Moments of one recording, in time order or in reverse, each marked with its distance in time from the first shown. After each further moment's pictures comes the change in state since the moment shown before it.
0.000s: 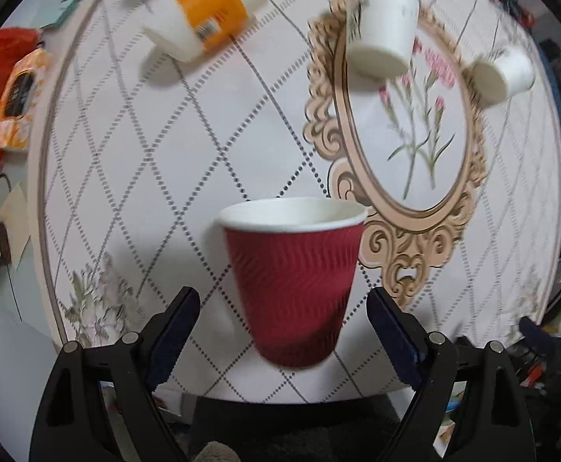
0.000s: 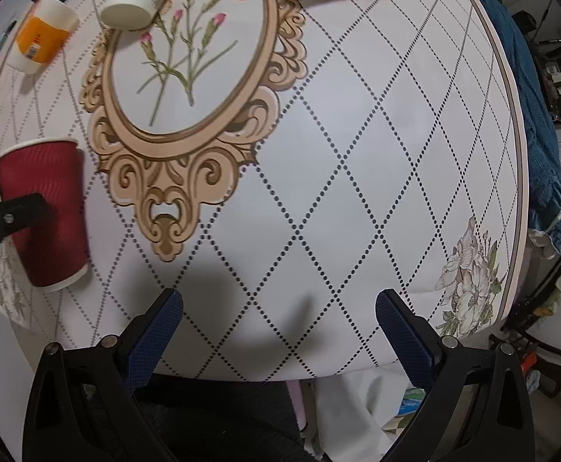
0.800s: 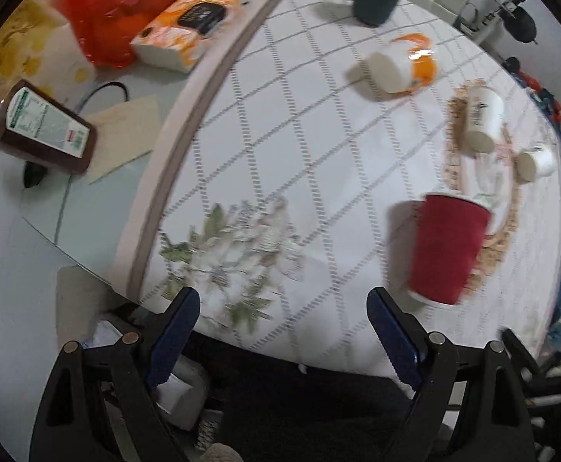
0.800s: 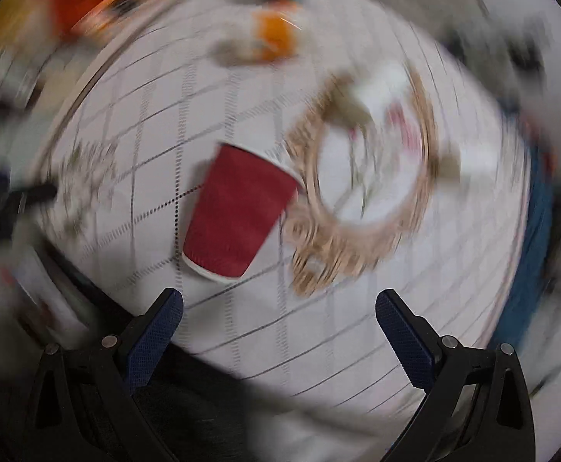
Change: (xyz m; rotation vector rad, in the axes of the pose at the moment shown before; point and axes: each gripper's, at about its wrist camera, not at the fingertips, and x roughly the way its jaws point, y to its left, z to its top) left arm -0.016 0.156 -0.070 -0.266 -0.172 0.044; right arm -0.099 0.173 -0.042 -0.684 -0.266 -0.168
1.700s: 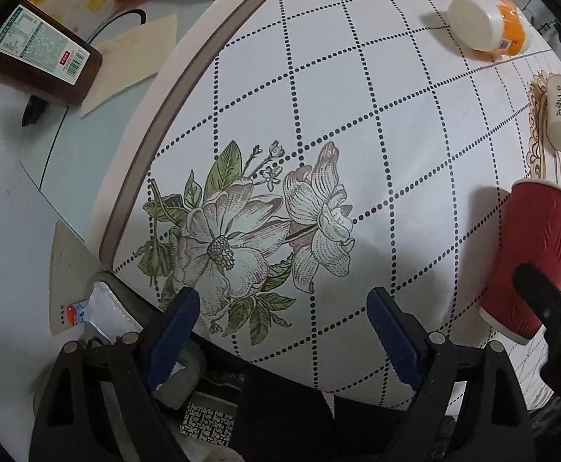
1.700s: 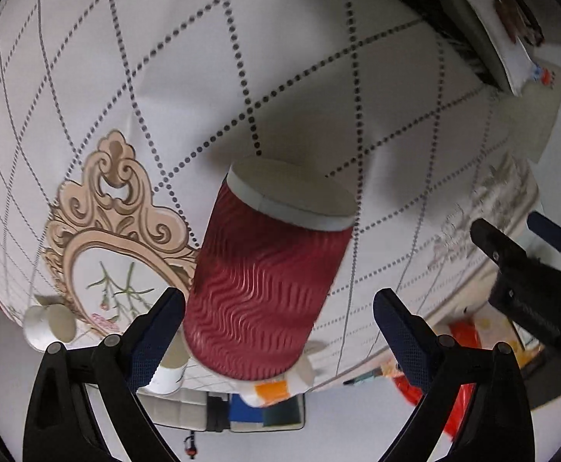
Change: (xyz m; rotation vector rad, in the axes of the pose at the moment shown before) left arm 0.084 0.015 -0.020 -0.180 0.121 0.112; right arm 0.135 0.051 -0.104 -2.632 -0.239 -0.826
